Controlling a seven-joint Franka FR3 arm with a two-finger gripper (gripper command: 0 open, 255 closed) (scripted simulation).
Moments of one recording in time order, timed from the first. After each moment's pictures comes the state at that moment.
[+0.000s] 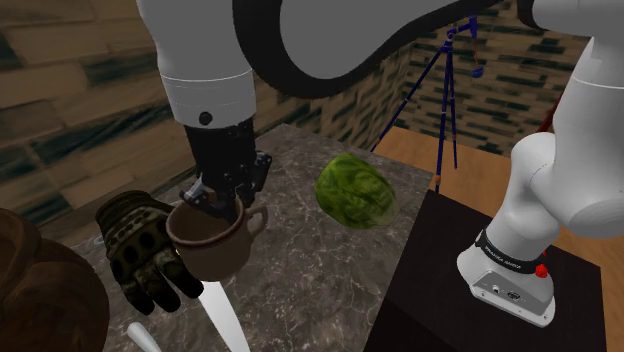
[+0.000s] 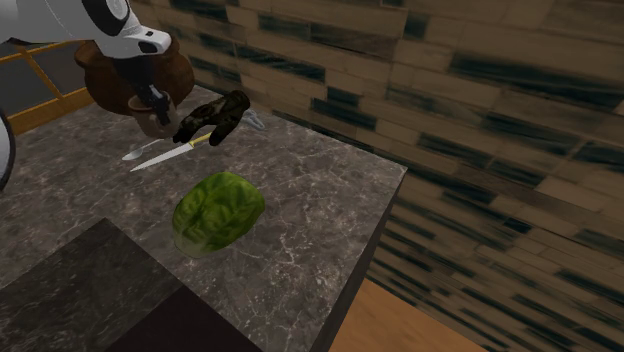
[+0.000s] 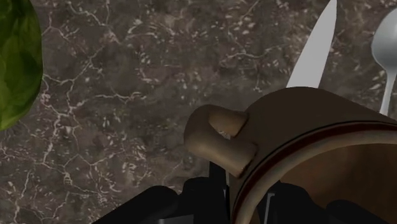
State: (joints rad) arm 0.54 0.19 0.39 -1.69 -0.07 1.86 0.89
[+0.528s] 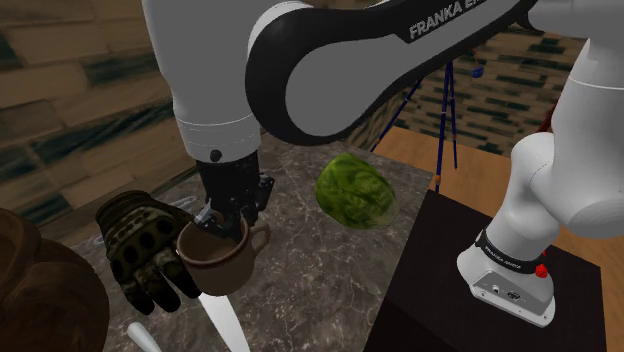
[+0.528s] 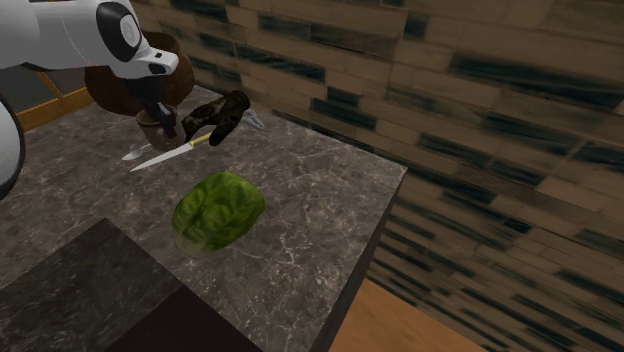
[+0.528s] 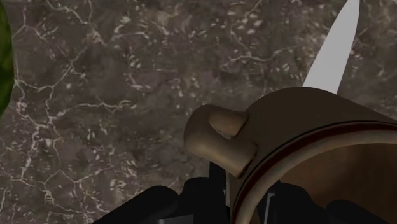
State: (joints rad) arm 0.54 0.20 0.39 -1.78 -0.08 1.97 0.90
